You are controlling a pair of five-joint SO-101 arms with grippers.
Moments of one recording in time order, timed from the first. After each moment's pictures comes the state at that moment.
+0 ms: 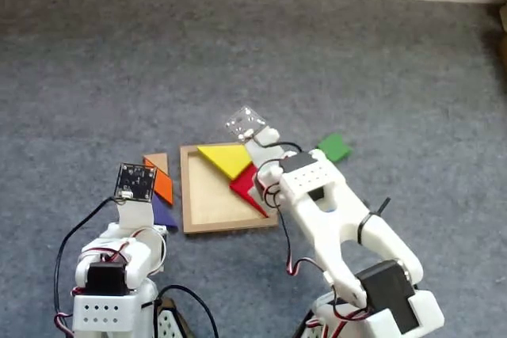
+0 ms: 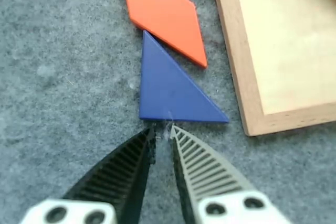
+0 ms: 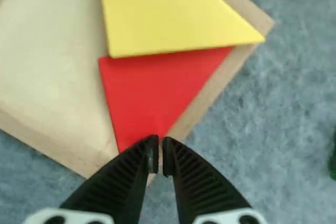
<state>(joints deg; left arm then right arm) -5.7 -101.7 96.0 77.0 1.8 -30.1 -8.8 43.7 48.0 22.2</state>
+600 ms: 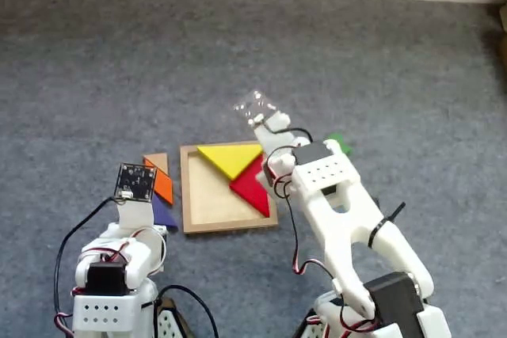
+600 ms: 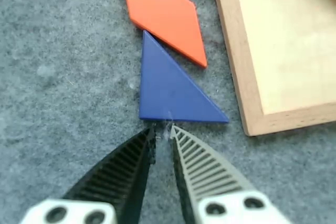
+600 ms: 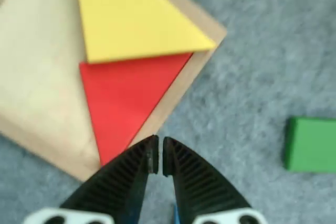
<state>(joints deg) -5.7 -101.7 96.0 77.0 1.8 -27.3 -14.1 39.4 49.9 21.8</state>
